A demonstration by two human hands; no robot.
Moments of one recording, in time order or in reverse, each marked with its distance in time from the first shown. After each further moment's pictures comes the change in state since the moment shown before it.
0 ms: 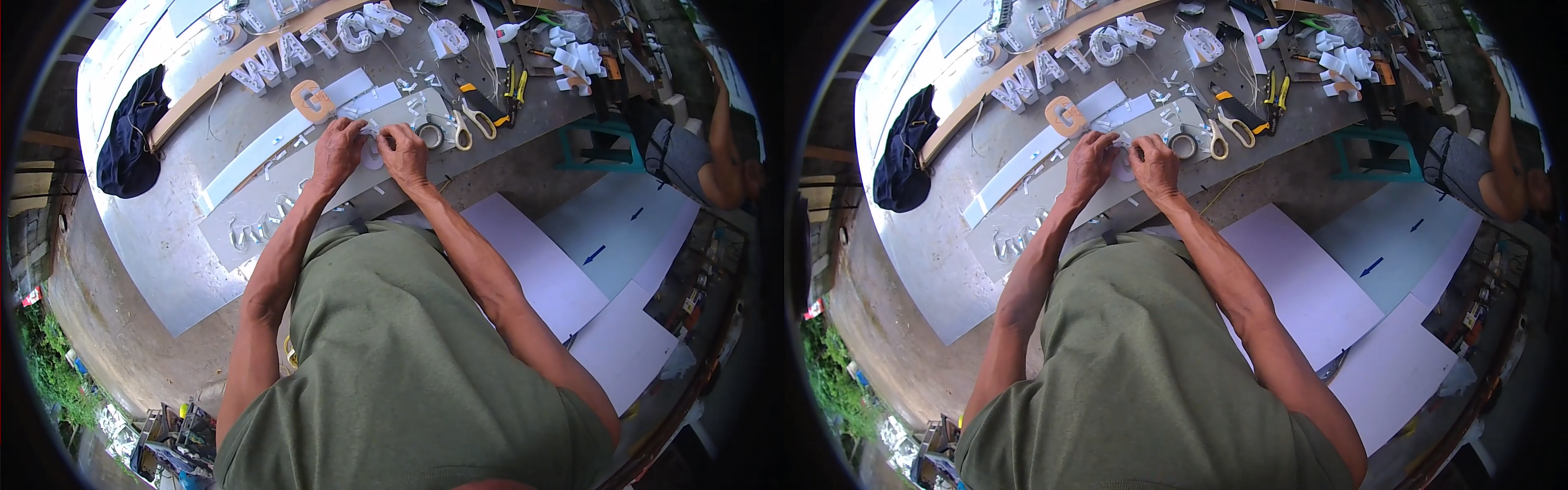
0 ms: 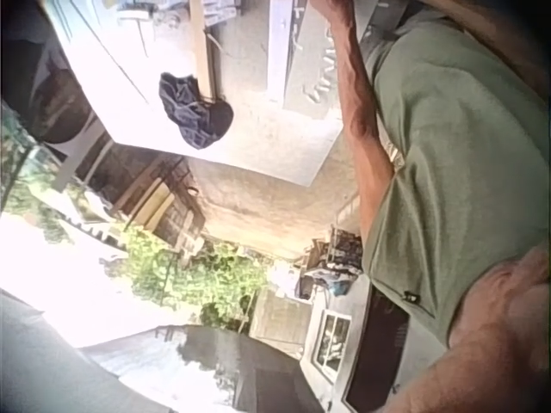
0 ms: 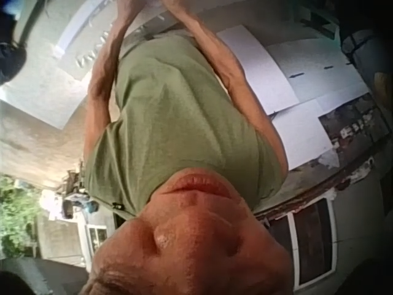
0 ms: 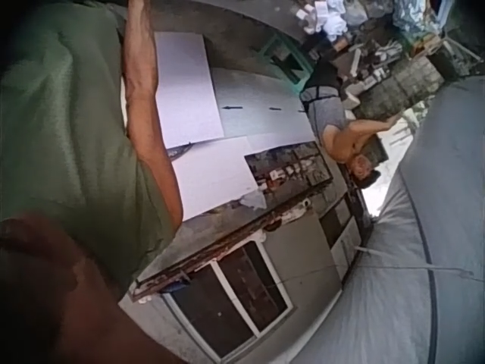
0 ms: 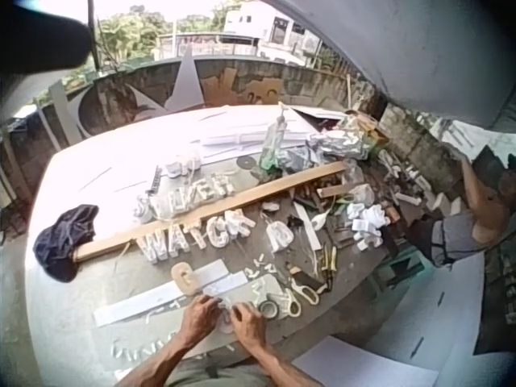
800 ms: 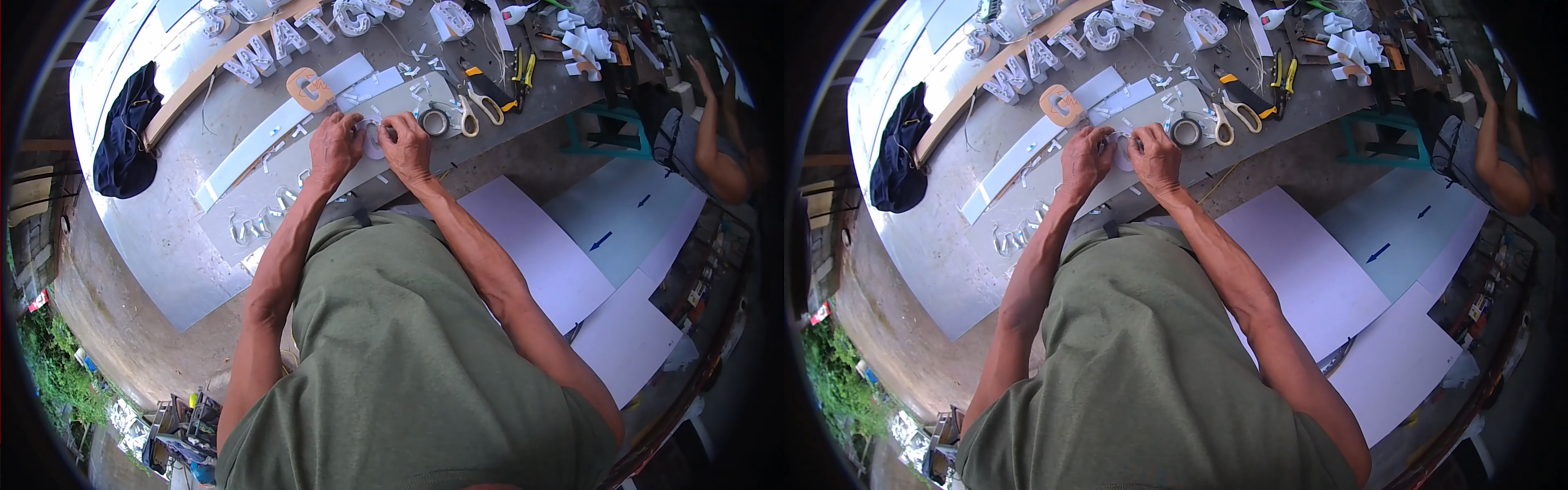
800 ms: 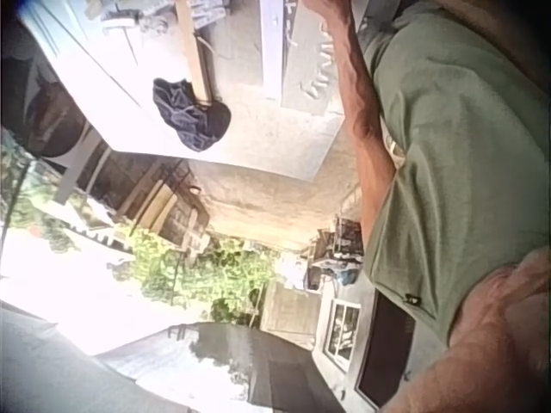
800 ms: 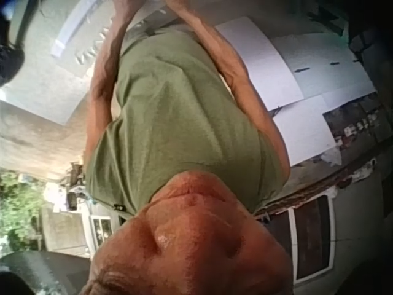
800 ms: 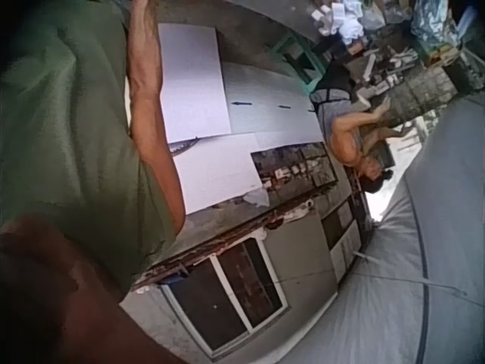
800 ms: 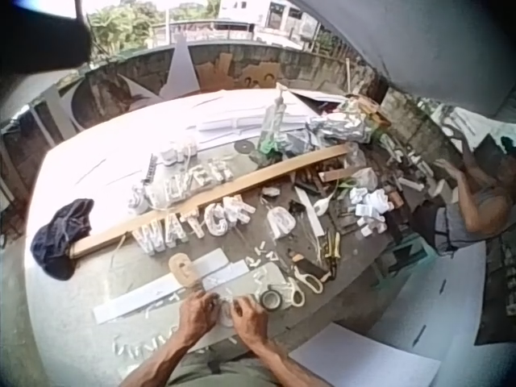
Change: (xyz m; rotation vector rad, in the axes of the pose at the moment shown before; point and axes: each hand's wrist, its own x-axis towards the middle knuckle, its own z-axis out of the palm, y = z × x) left_hand -0.007 0.004 -0.004 0.065 -0.047 -0.116; right_hand -0.006 -0.010 0.000 0.036 0.013 0.027
